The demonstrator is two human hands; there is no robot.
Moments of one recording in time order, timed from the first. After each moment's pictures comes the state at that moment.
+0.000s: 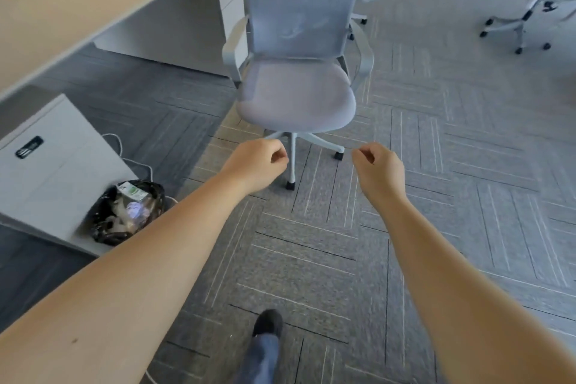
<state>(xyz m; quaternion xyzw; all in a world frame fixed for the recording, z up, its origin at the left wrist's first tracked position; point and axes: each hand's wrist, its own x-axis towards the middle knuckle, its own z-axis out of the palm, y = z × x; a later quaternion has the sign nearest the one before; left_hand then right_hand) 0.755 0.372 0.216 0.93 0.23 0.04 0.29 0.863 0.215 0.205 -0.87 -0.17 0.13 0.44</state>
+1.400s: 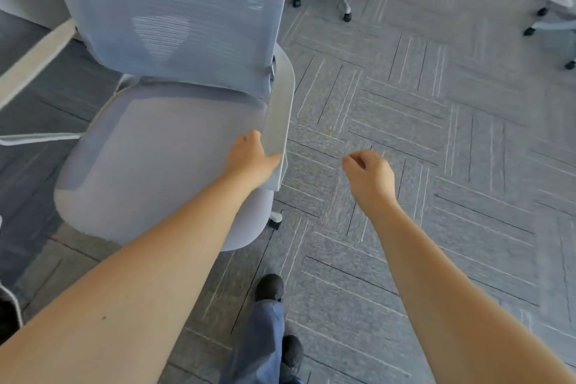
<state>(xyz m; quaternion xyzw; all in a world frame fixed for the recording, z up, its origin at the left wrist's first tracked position) 1.473 0.512 0.086 0.79 0.48 -0.03 0.37 1.565 0.369 0.106 -0.88 -0.15 0.25 0.39</state>
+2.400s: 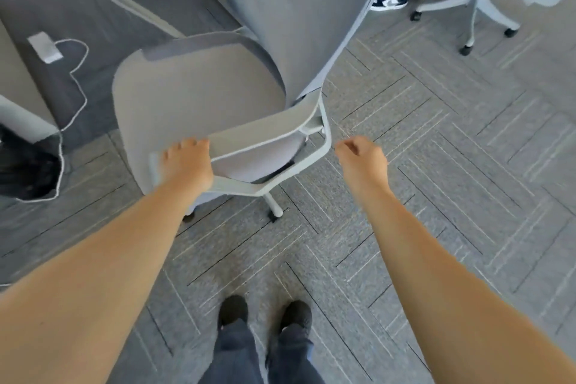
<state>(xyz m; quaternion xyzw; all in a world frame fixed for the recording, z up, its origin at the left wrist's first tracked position) 1.454 0.477 0.046 0.71 0.68 -0.14 0.14 1.676 0.400 0.087 -0.79 -0.37 0.37 0.33</state>
